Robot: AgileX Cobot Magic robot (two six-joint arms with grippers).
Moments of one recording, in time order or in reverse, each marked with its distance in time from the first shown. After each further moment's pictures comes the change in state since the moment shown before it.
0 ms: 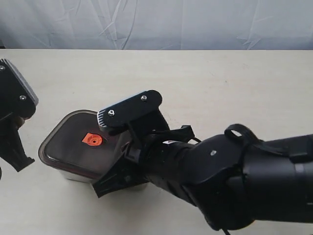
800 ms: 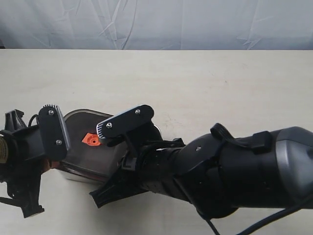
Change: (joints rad) left arm -0.084 0.154 0.000 -0.715 0.056 0.747; right arm -0.069 0.101 -0.002 -0.004 0.170 -0.001
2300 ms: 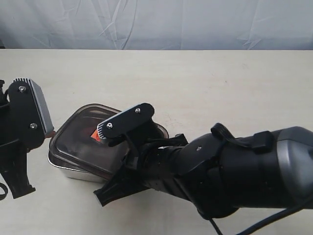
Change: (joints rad) left arm 0.000 -0.218 -0.016 0.093 -0.048 0.013; right arm 0.000 -0.006 0.000 -0.005 -0.041 -0.041
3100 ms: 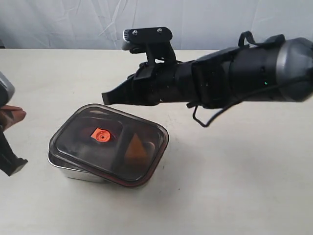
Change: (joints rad) left arm 0.000 -0.131 -0.017 0.299 0.135 -0.655; right arm -0.383 0.075 -0.262 0.009 0.364 -0.086
